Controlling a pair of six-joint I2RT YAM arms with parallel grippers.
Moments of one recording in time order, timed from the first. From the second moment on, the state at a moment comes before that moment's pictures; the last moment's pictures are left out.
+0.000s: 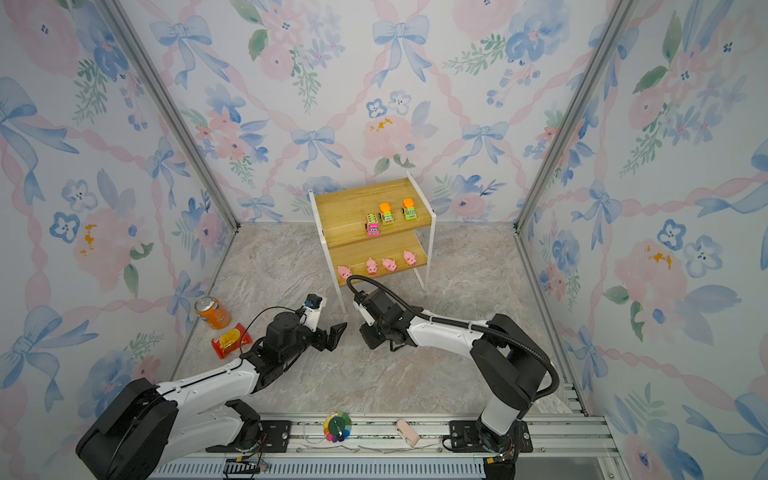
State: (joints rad) left arm -0.56 1.15 0.29 0.42 0.03 -0.10; right arm 0.89 1.64 1.04 -0.35 -0.04 0.19
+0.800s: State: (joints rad) left arm -0.56 1.13 0.29 0.42 0.04 -0.10; right arm 0.90 1.60 2.07 -0.90 0.26 0.16
